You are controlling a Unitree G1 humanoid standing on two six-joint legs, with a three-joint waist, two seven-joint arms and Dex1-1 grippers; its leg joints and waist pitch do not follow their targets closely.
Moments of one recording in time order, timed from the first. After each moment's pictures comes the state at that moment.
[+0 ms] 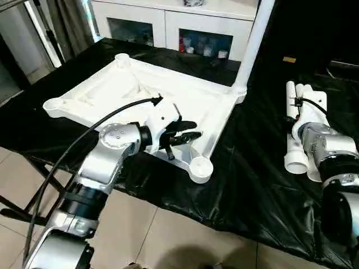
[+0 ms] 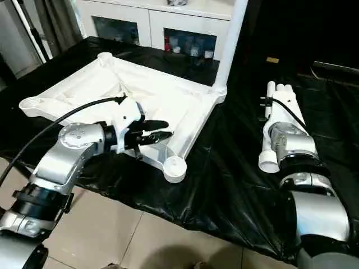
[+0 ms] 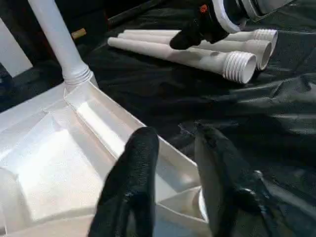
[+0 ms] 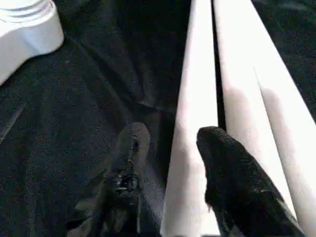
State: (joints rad) left arm -0.58 0.30 -0.19 0.20 -0.08 0.27 -0.95; right arm -0.89 -0.43 -0.23 1.08 0.08 0.38 0.06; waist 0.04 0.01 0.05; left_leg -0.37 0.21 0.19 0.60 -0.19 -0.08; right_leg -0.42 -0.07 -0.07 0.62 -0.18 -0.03
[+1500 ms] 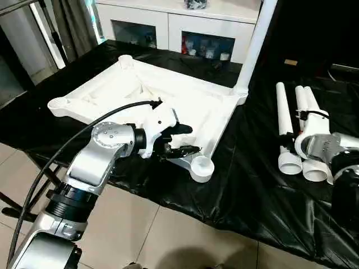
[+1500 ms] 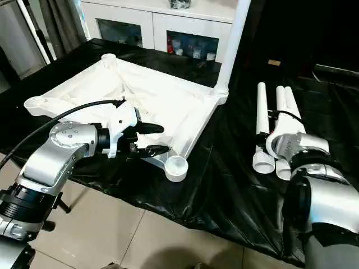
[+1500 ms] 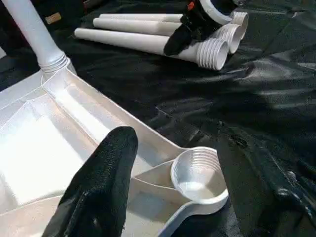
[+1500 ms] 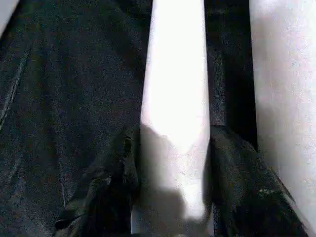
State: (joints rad) left arm -0.58 0.37 -0.24 0.10 -0.11 0.38 -1.01; right arm -0.97 -0.50 -0.35 1.32 0.16 0.55 0.18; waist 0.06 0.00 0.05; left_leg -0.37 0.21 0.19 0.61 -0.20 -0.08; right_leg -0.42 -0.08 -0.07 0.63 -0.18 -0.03
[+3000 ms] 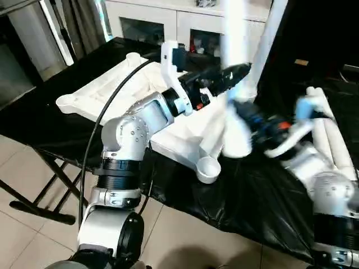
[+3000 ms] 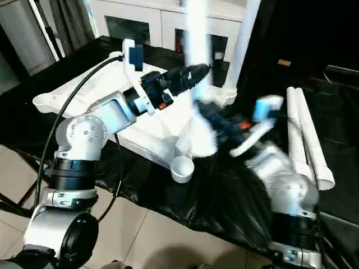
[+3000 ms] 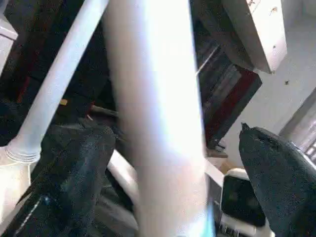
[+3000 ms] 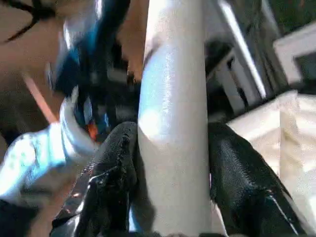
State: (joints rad) left arm -0.83 -0.07 0.16 0.20 -0.61 0.77 -0.57; right arm -0.38 -0.24 -0.20 0.00 0.76 0.64 0.85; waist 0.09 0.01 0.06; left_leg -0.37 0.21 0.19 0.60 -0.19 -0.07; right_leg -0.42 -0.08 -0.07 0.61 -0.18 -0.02
